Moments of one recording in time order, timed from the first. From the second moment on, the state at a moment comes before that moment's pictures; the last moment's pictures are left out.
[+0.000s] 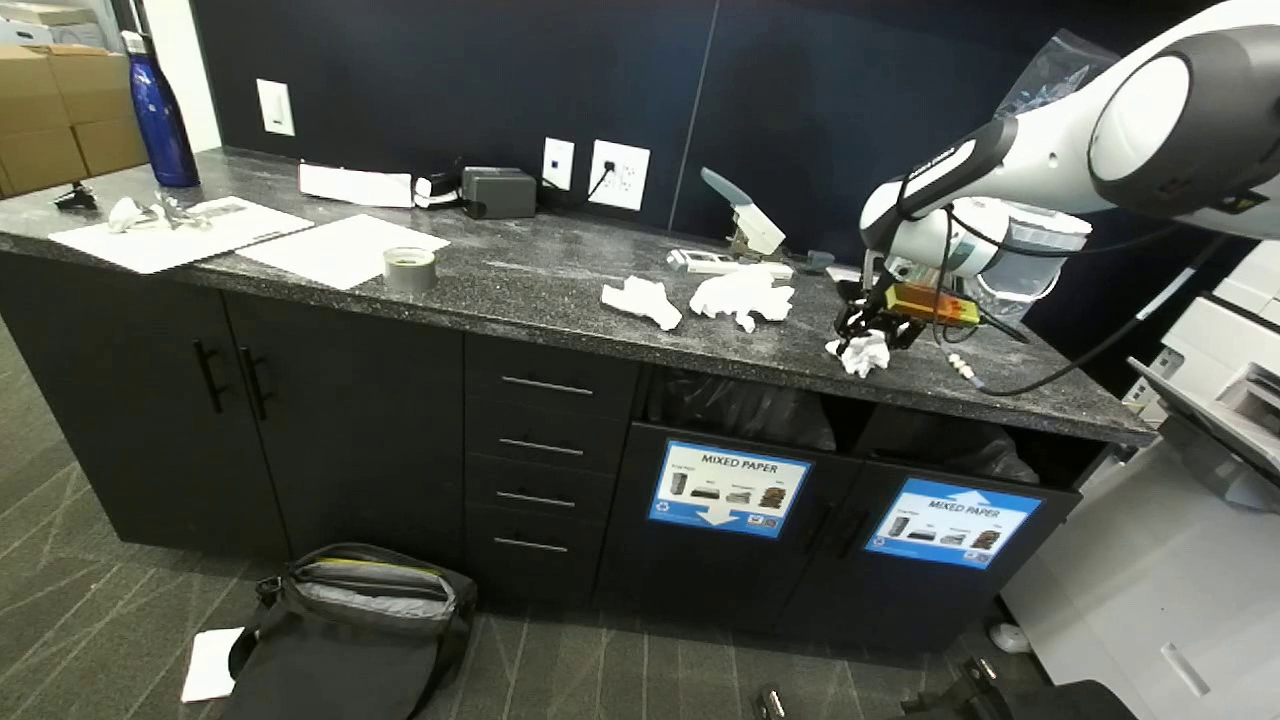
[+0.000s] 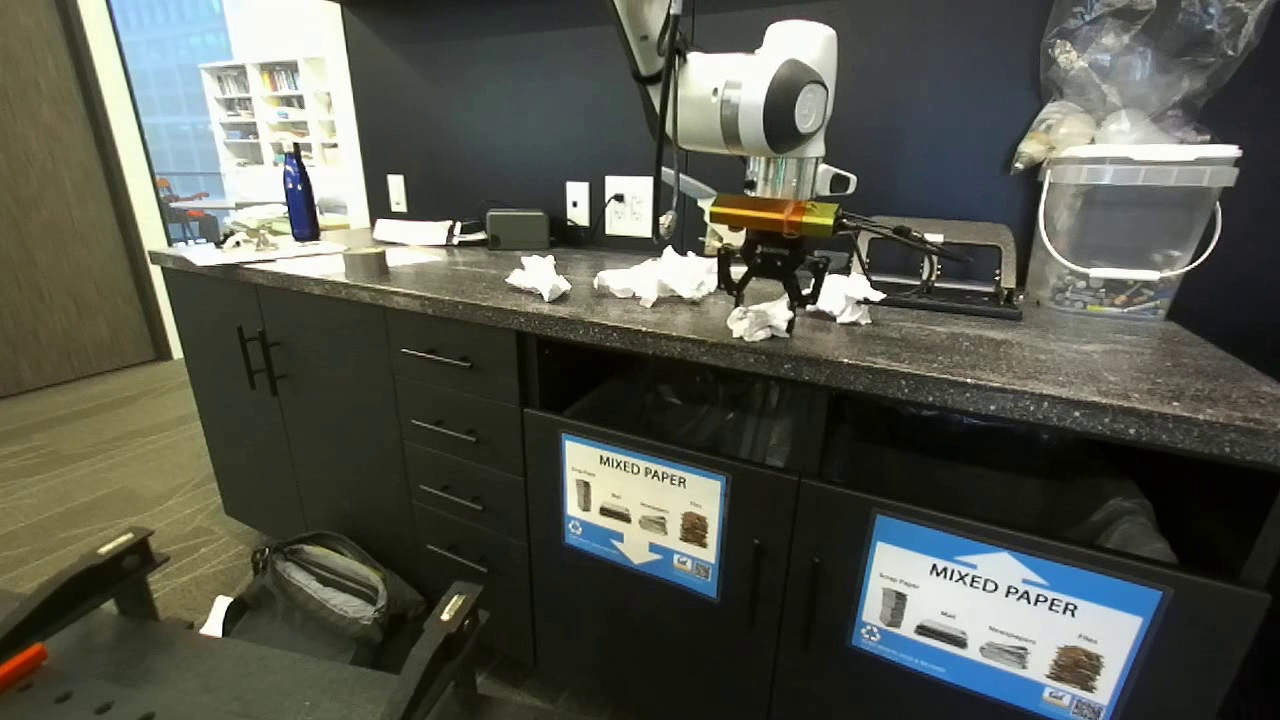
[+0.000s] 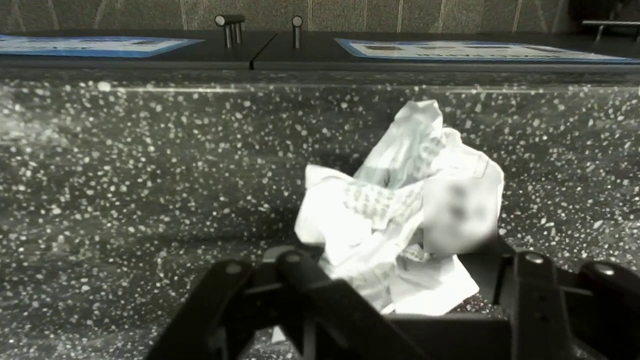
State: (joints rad) arm -0.29 0.90 -0.08 -1.30 0.14 2.32 -0.21
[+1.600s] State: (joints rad) arm -0.32 0.63 -0.11 -1.86 0.00 2.70 -0.30
